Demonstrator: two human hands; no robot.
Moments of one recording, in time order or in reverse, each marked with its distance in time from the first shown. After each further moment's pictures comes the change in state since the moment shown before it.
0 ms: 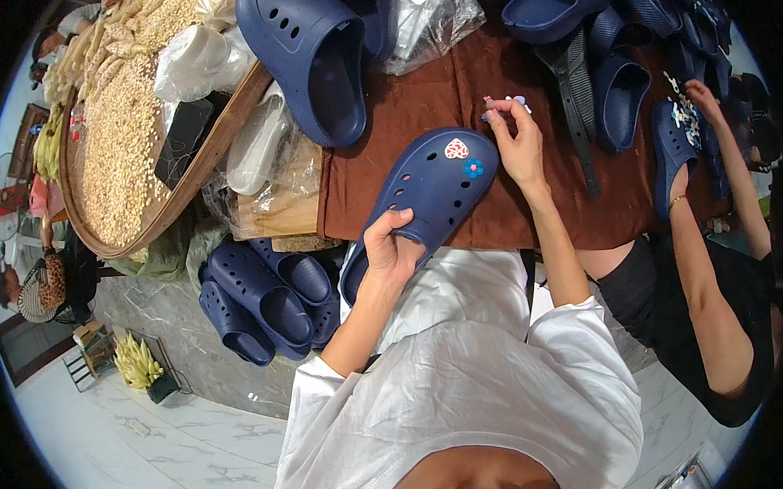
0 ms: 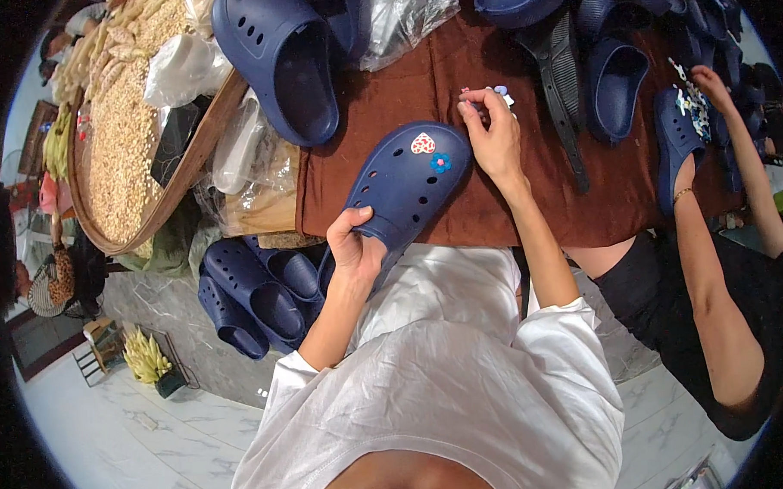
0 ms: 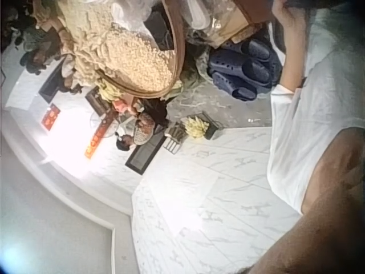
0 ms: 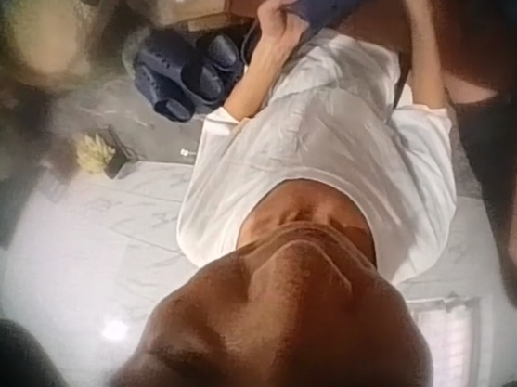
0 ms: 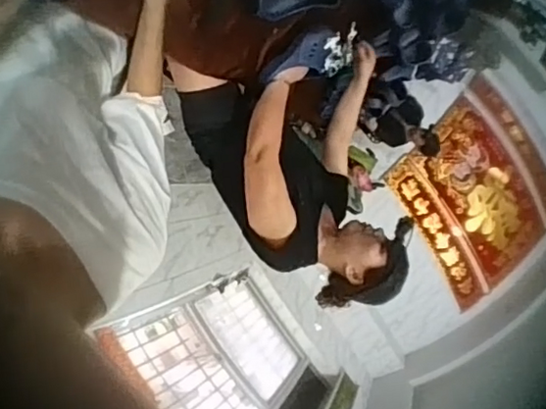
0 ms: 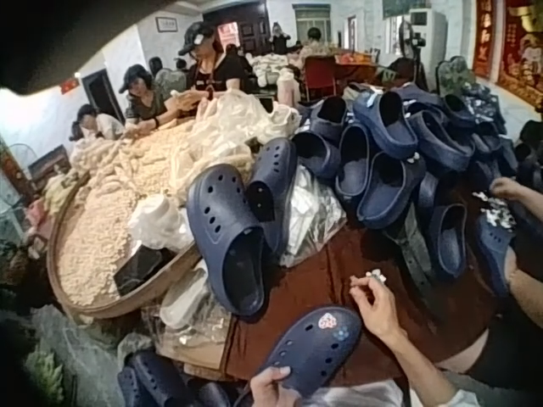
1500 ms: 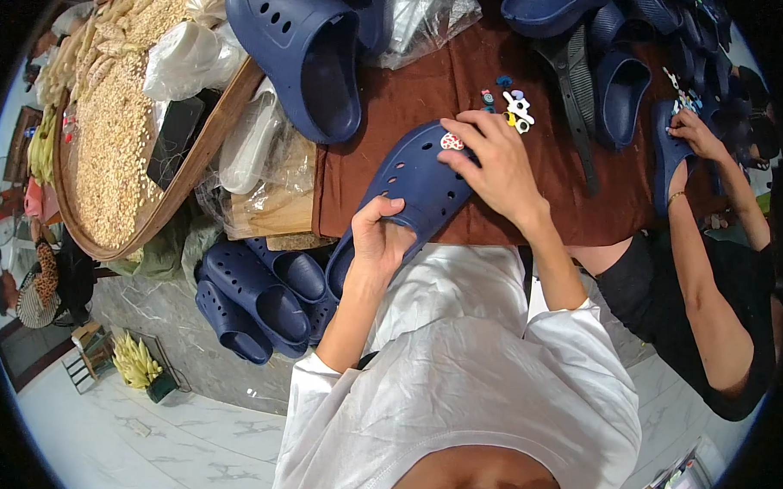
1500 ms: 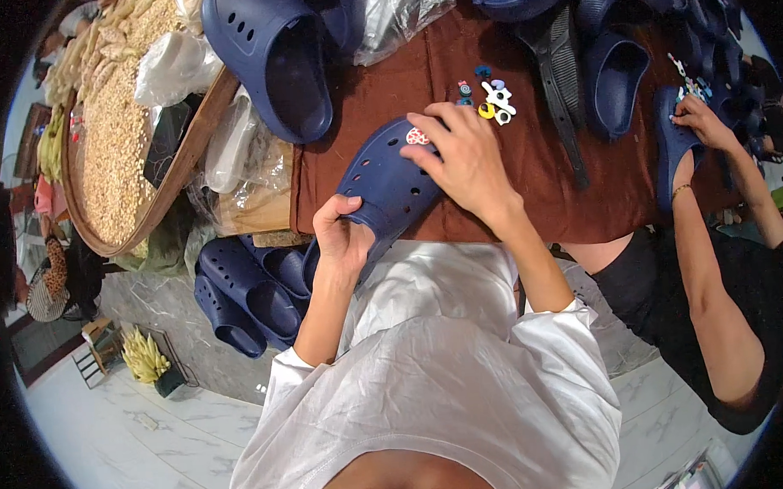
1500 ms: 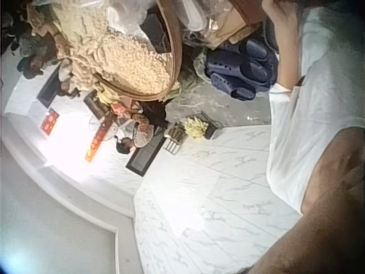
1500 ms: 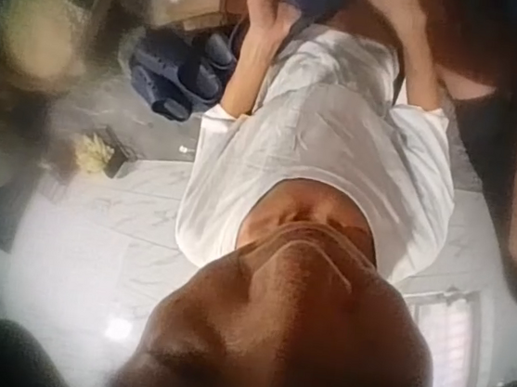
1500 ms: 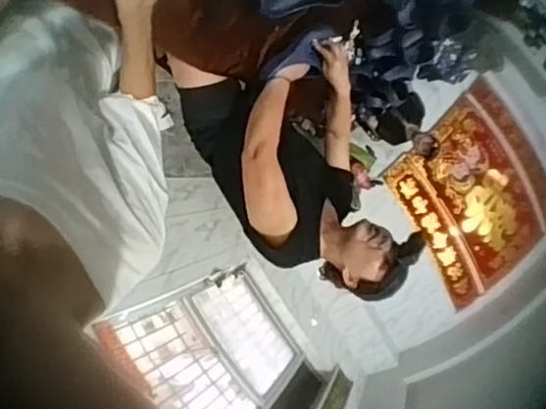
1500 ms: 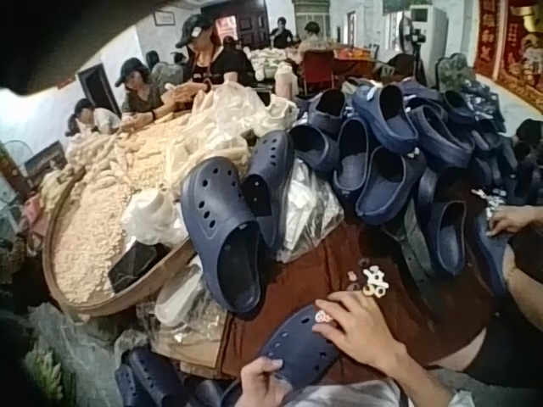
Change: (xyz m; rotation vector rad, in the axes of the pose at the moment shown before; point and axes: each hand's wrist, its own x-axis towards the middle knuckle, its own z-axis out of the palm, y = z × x) left_hand 0.008 0.022 0.001 -0.004 -0.075 -0.109; right_hand -0.025 -0.062 0.006 -0.429 -0.221 -0.486
